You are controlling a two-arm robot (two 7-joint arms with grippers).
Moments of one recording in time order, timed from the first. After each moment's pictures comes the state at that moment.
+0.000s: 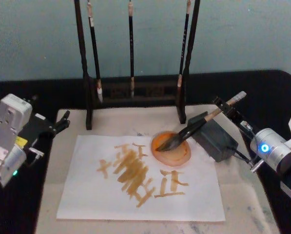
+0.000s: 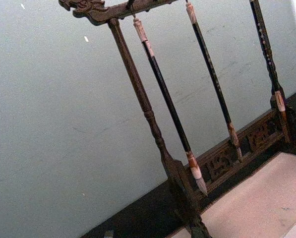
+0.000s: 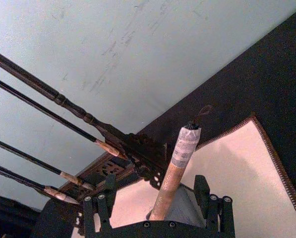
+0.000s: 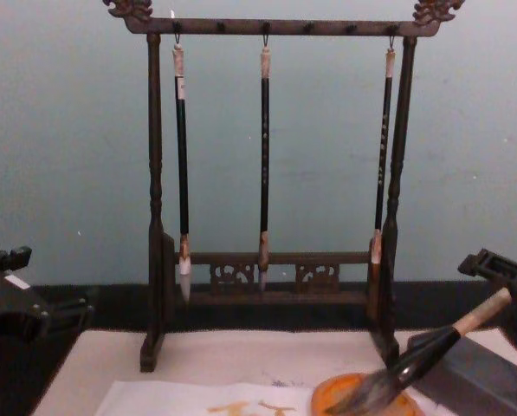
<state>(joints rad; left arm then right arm) -0.20 0.60 0.45 -1.41 -0.25 -0.12 0.03 0.22 0.31 -0.21 -1.36 1.15 0.27 0.07</state>
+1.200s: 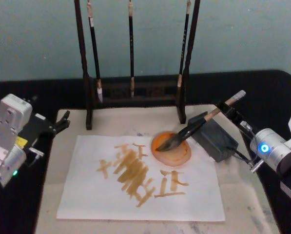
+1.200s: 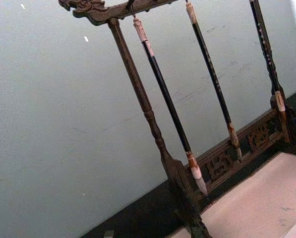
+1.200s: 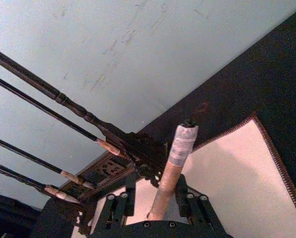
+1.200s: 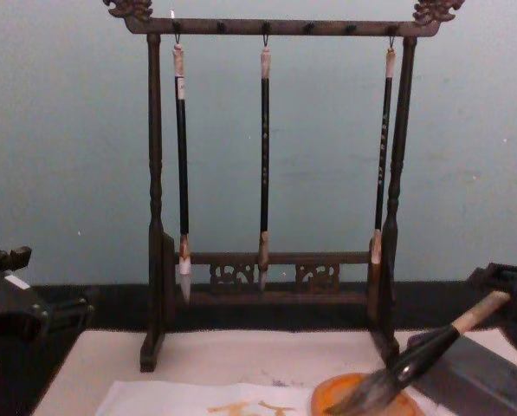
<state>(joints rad) -0.20 0.60 0.45 -1.41 -0.25 -0.12 0.03 0.22 0.32 -0.22 -1.36 1.16 0.26 0.07</state>
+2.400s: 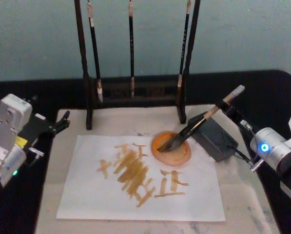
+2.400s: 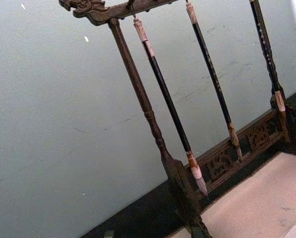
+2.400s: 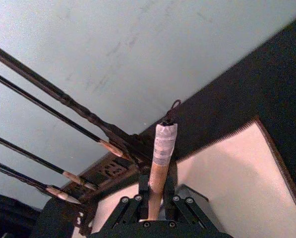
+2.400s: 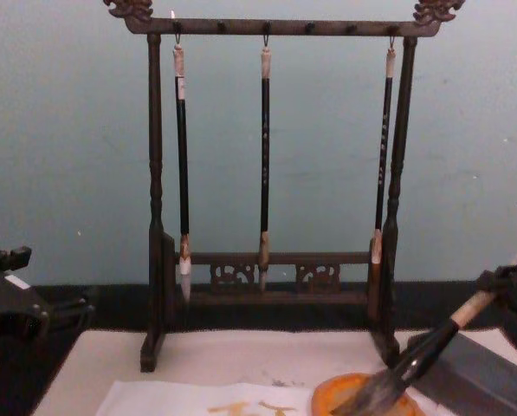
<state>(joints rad) -0.20 0.60 0.45 -1.41 -0.25 -0.12 0.03 0.22 0.33 -0.23 -1.37 1.16 0.24 0.07</state>
